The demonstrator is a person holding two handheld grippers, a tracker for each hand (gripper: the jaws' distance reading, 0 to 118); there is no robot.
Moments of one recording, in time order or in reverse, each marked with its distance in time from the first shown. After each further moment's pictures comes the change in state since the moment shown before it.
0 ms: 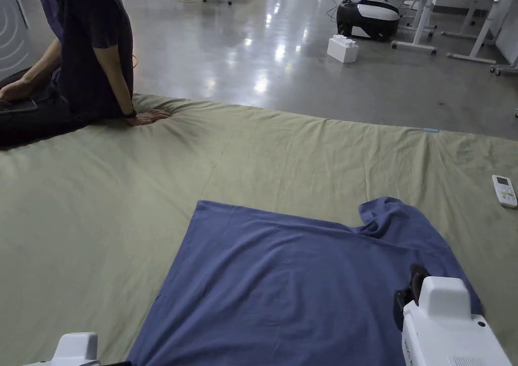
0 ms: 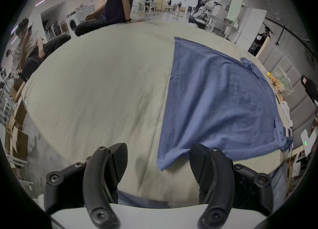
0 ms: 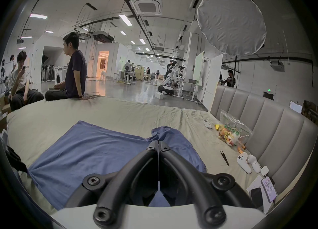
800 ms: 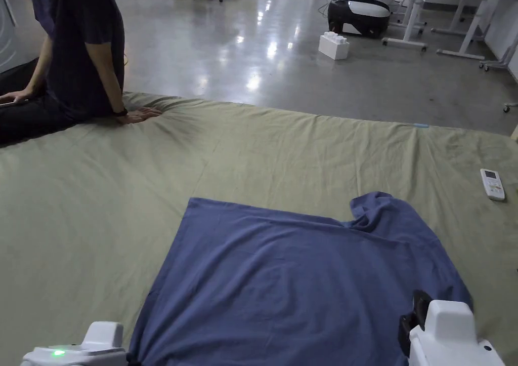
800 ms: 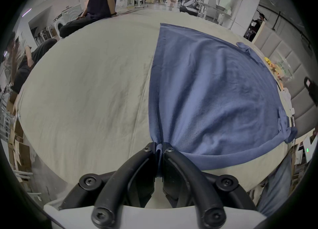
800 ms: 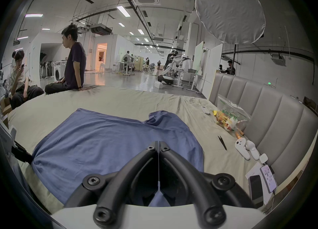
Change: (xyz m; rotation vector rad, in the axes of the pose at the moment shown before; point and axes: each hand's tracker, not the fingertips) left arm 0.035 0.004 -0.017 -0.060 -0.028 -0.101; right arm 0.024 -0.031 0.018 -0.116 -0.001 -0.036
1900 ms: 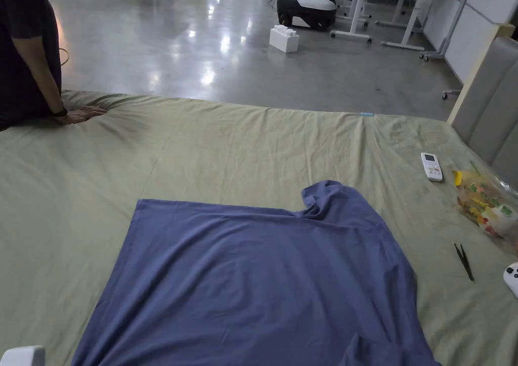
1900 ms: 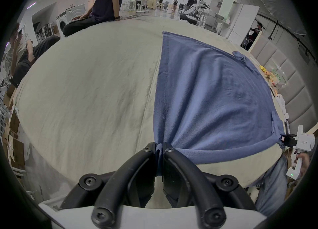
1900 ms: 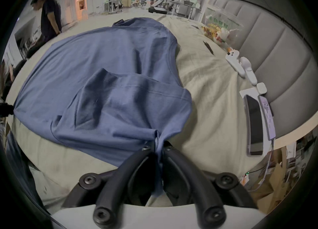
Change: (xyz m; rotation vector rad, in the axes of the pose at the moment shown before) left arm -0.008 -0.013 0.024 0.052 -0.044 0.030; right arm 0.087 -0.114 0.009 -0.694 -0.003 -0.032
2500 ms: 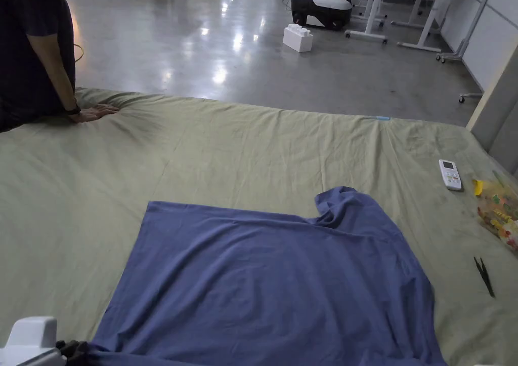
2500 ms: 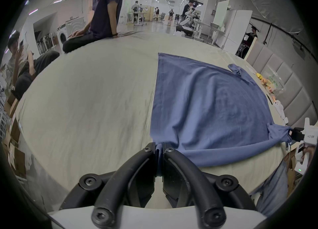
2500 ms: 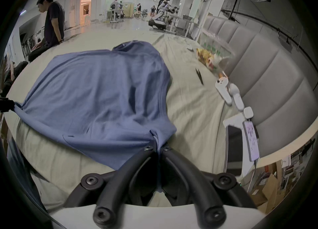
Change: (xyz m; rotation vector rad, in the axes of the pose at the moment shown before) left arm 0.007 0.048 0.011 0.125 0.011 -0.042; right arm 0.008 0.055 0.032 0.154 -0.041 0.021
